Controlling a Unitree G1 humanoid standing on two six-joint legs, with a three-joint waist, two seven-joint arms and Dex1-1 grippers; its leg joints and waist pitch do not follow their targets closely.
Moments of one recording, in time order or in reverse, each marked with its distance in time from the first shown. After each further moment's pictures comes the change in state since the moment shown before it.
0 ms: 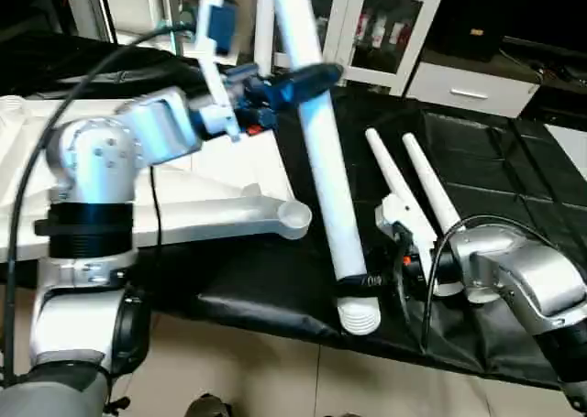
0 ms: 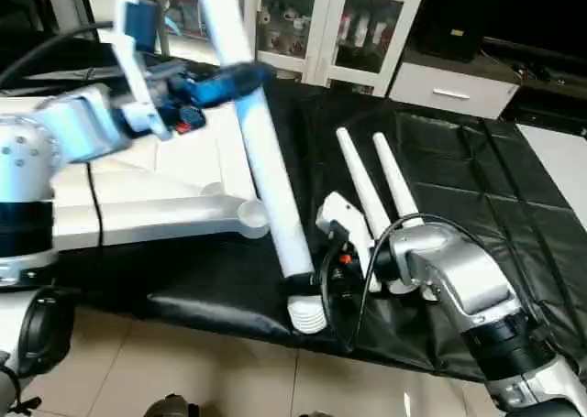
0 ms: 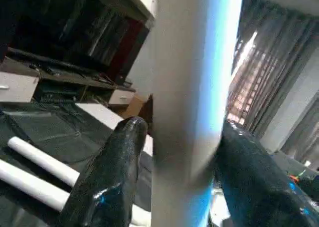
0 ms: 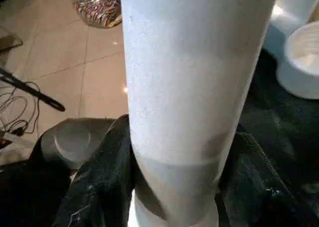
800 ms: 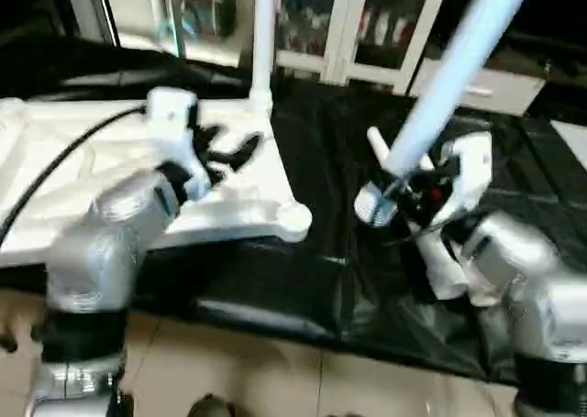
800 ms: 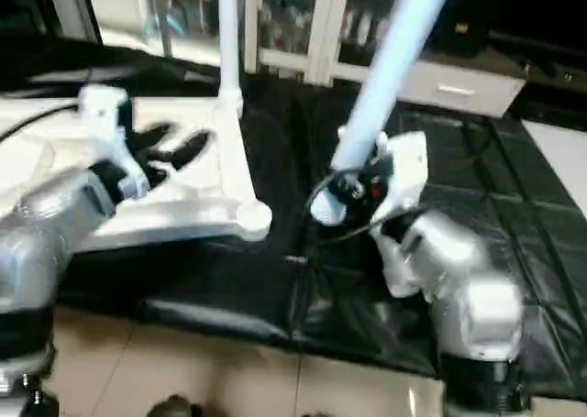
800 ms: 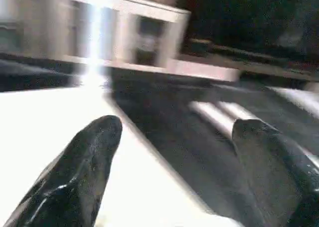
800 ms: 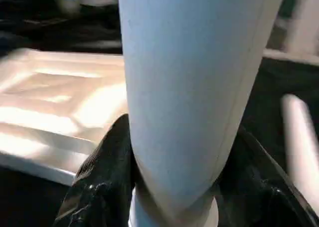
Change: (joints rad) left arm 0.462 -0.023 -0.088 -0.307 0.519 -0.391 0.477; right arm 0.156 0.356 -0.399 -0.222 -0.073 -0.058 -0.778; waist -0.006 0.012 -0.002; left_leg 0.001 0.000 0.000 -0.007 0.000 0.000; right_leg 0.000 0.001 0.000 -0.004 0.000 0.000
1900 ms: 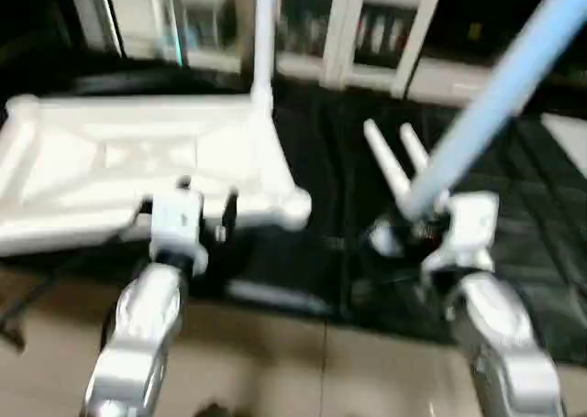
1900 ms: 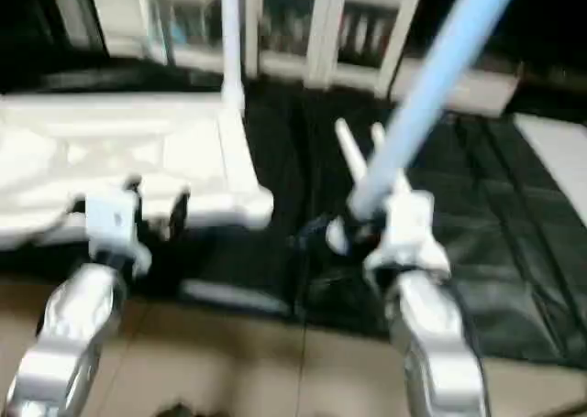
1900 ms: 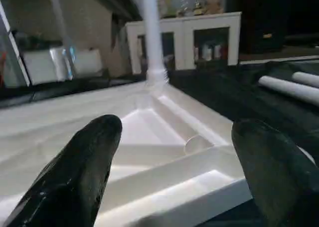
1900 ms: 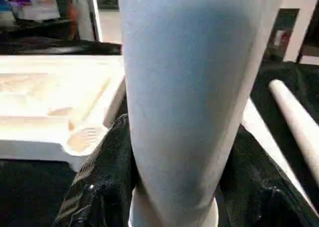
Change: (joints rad) left arm 0.390 -0.104 -0.174 -0.013 0.376 -0.530 0.139; right arm 0.255 0.147 0.099 -0.027 -0.143 -0.323 -0.134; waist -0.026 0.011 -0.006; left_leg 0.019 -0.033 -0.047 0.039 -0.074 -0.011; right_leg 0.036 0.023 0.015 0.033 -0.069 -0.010
